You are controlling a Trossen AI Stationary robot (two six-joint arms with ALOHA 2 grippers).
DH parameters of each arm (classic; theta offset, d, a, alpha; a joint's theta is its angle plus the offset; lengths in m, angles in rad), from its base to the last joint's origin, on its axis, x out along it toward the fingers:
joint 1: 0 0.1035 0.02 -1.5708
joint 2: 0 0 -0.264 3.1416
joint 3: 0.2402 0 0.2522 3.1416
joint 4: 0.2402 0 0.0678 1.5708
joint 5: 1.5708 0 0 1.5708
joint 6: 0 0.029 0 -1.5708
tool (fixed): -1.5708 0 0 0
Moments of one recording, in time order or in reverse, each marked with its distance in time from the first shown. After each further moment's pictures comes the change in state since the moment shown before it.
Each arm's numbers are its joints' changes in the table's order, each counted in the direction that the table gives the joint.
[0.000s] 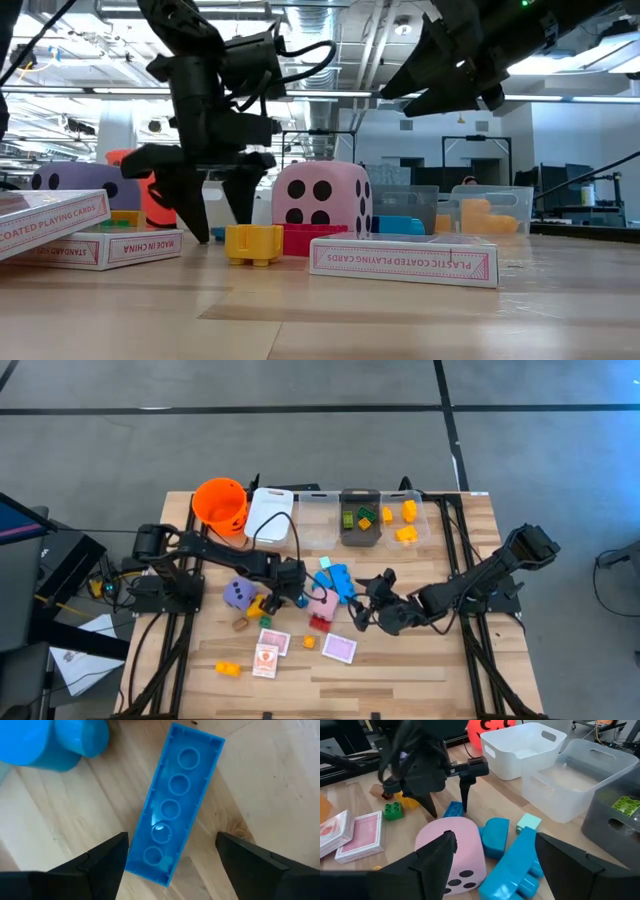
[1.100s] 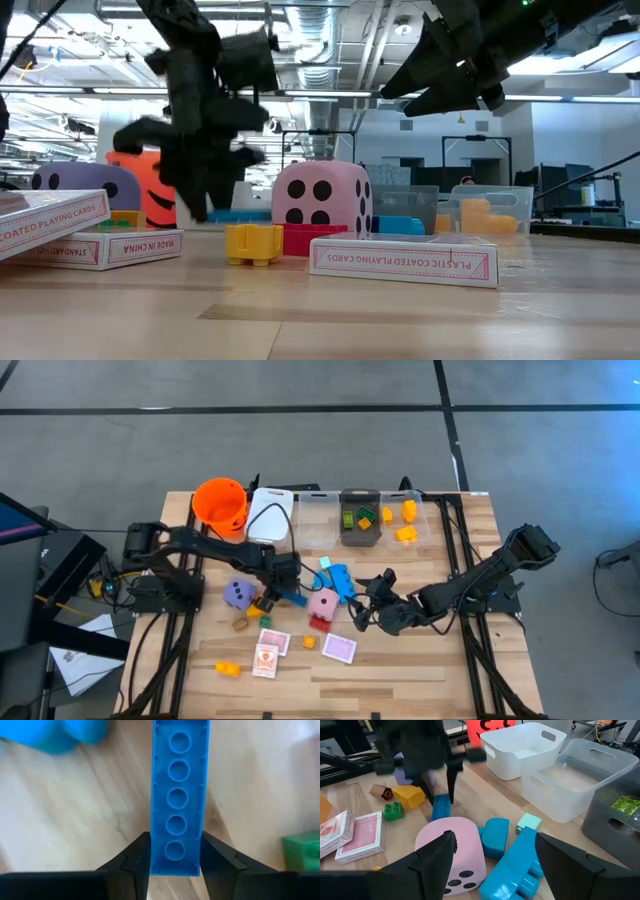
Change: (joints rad) left arm 0.057 -0.092 -0.007 0.078 -0.108 -0.030; right arm 0.000 0.000 0.000 -0.001 0.000 0.001
